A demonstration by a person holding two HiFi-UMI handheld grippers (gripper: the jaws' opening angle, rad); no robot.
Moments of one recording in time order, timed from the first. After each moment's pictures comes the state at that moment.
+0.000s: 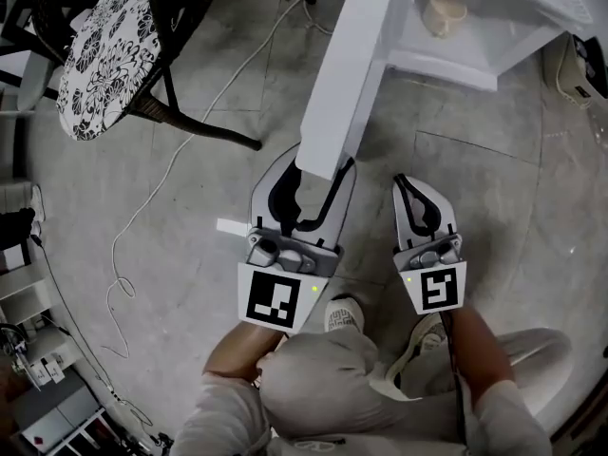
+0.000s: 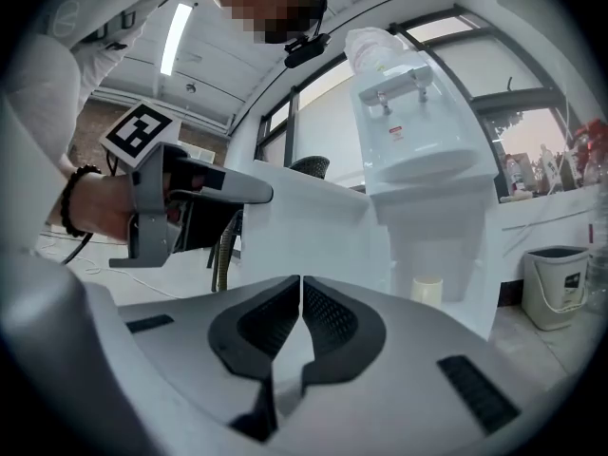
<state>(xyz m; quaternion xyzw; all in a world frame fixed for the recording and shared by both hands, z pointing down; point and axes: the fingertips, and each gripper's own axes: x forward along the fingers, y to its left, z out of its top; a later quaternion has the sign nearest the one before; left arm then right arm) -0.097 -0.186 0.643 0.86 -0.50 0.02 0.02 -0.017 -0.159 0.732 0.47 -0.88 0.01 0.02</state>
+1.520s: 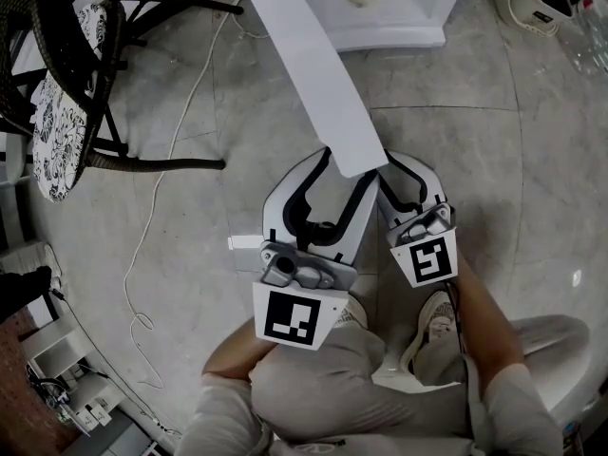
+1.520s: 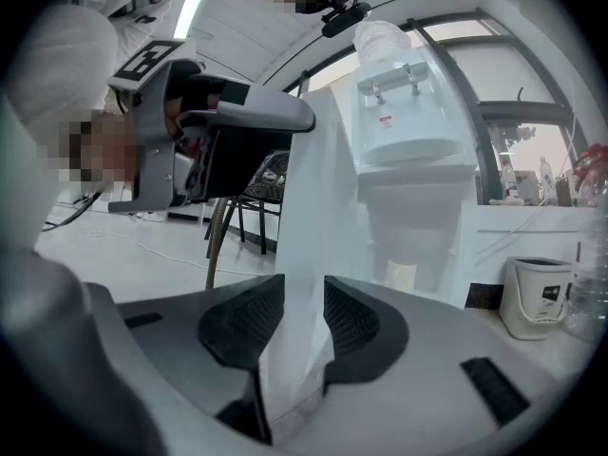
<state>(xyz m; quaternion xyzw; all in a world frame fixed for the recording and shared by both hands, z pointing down) 0.032 -0.154 0.645 0.92 -0.38 0.02 -0.06 0.046 -0.148 0.797 0.47 -0.87 0.00 0.11</state>
